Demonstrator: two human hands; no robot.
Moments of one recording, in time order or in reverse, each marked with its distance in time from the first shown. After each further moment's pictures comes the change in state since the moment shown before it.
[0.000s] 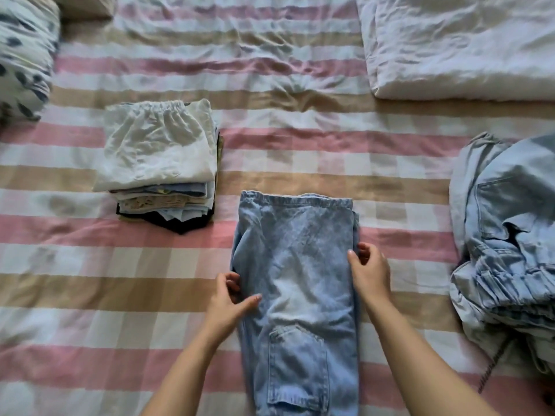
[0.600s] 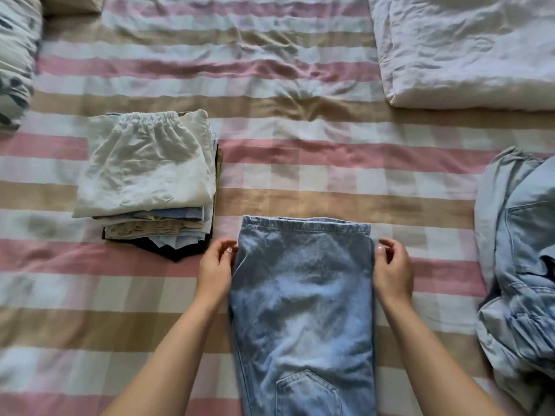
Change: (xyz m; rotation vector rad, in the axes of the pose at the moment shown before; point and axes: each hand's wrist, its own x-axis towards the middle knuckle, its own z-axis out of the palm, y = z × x) left_hand 0.103 0.055 -0.014 -0.078 0.204 0.124; right_hand 0.058 -0.021 0.007 -0.005 0.156 -0.030
